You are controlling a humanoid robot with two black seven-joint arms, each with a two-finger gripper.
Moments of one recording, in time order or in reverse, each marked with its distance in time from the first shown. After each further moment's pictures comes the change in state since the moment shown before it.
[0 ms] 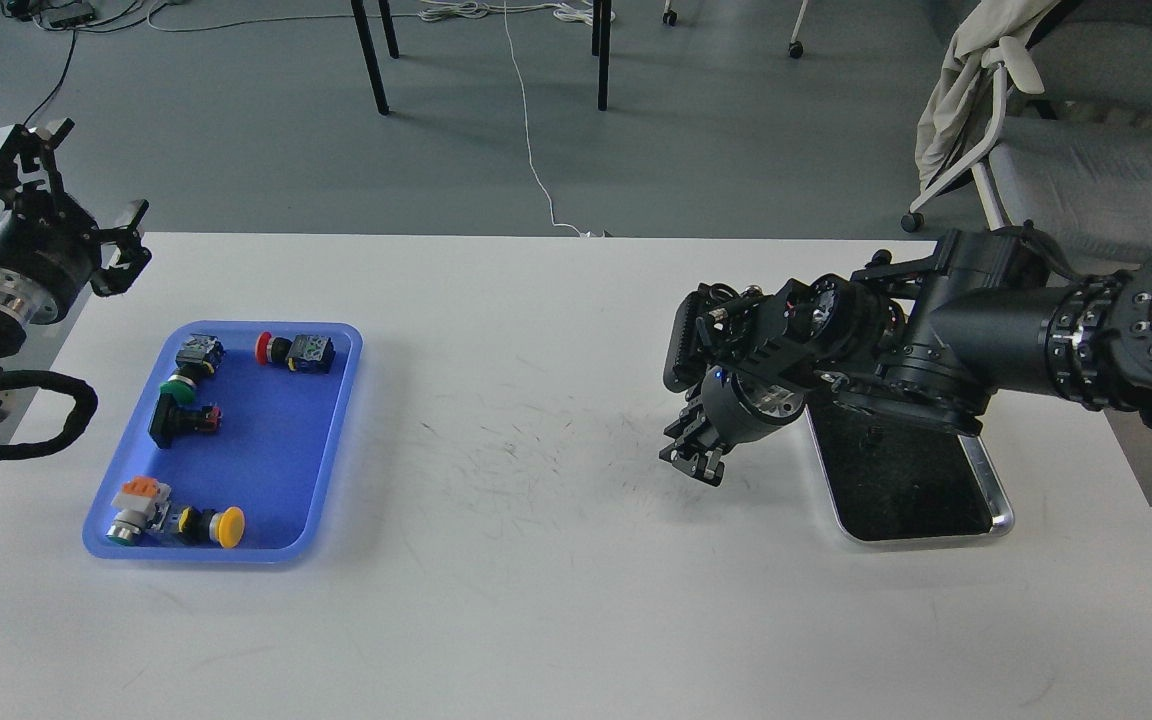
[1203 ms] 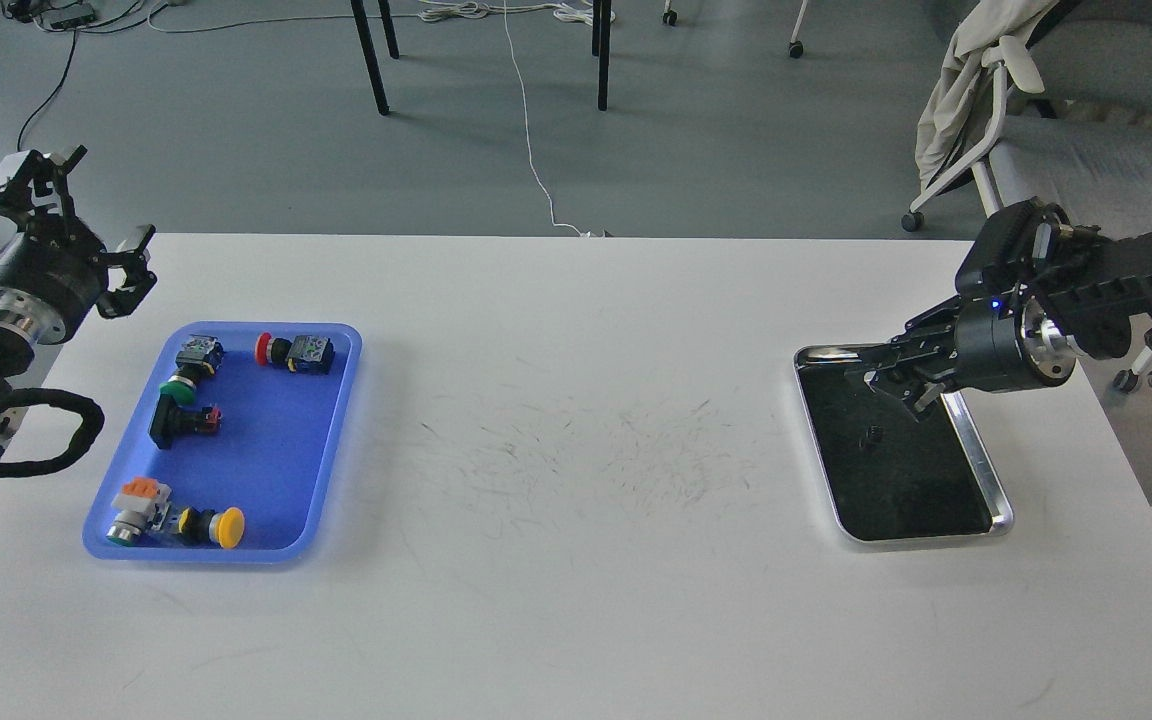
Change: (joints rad) left arm 0.022 -0.012 0.014 0.009 0.008 0.011 0.005; right arm -0.008 -0.654 0.135 0.301 -0.048 -0.110 0.000
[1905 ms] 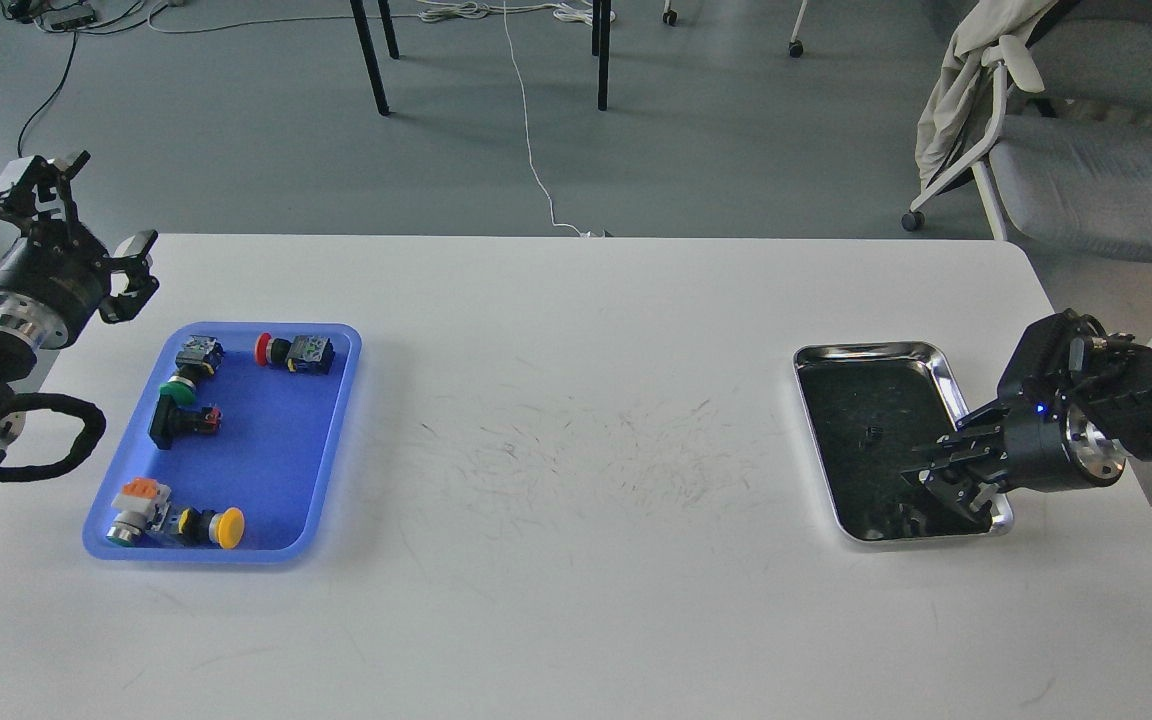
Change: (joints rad) left arm 0.010 0.003 0.000 0.000 0.001 -0.003 0.000; right arm -0.169 -0.050 -0.001 -0.009 -0.124 -0.043 0.000
